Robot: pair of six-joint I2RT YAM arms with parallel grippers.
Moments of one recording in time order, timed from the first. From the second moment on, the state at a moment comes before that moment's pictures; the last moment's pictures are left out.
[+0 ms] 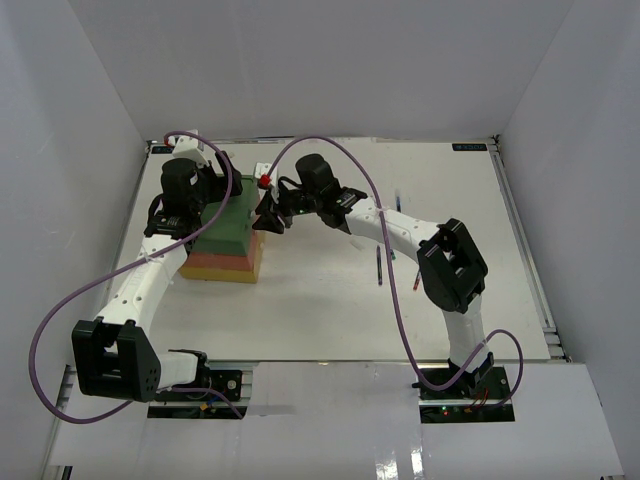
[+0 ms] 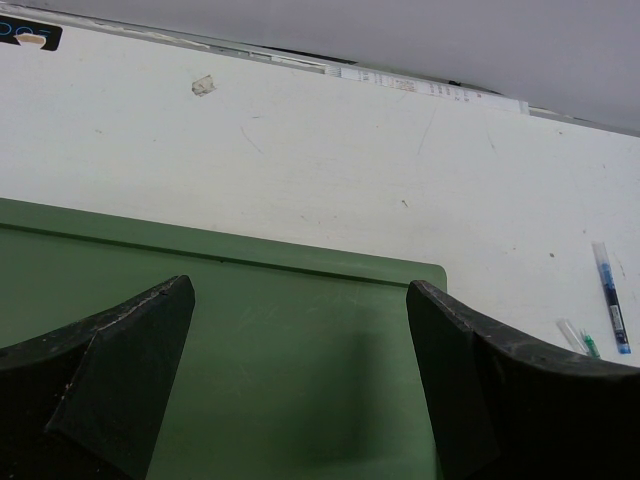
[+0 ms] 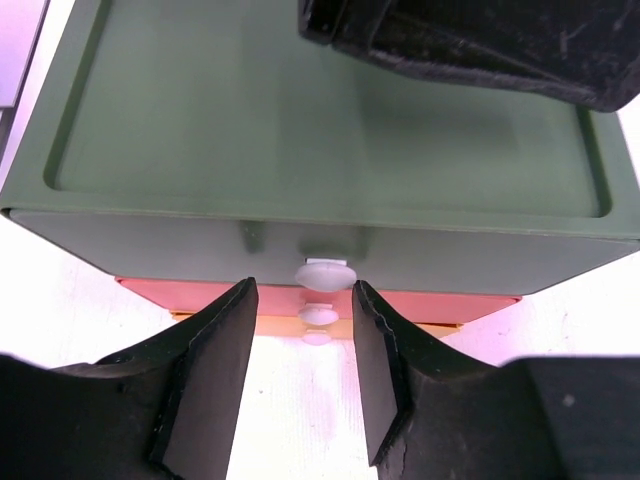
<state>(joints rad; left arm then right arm) -0.13 1.27 1.03 -0.05 -0.01 -0.27 0.83 2.02 1.64 0.02 -0.70 -0.31</state>
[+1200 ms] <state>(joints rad) -0.13 1.27 1.03 -0.05 -0.01 -0.27 0.81 1.97 1.56 0.10 -0.67 -0.27</state>
